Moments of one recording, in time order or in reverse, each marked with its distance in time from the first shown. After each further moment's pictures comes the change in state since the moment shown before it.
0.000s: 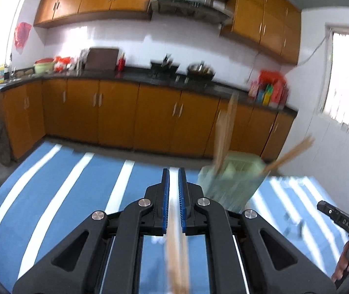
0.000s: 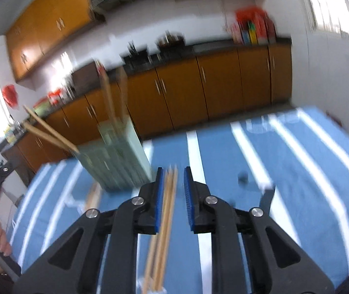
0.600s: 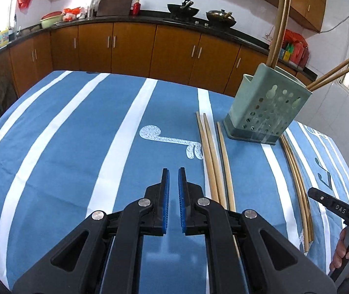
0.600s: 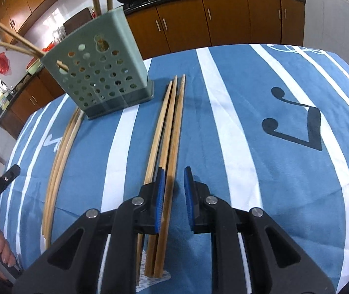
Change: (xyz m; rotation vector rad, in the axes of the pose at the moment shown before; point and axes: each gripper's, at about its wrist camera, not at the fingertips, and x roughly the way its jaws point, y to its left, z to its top) left arm 0.035 0.038 -0.087 -0.055 0.276 0.050; right arm 0.081 0.021 -0.071 -0.024 0.292 0.001
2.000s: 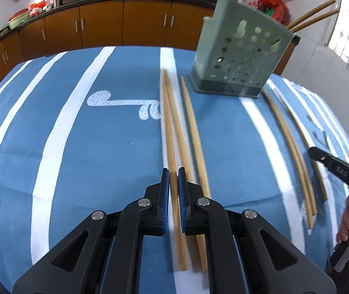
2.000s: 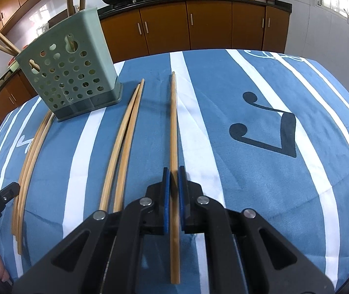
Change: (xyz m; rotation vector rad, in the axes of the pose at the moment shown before) left arm 0.041 -0.045 -0.024 0.138 0.169 -0.068; right arm 0.006 -0.020 0.001 -0.008 -0.035 -0.147
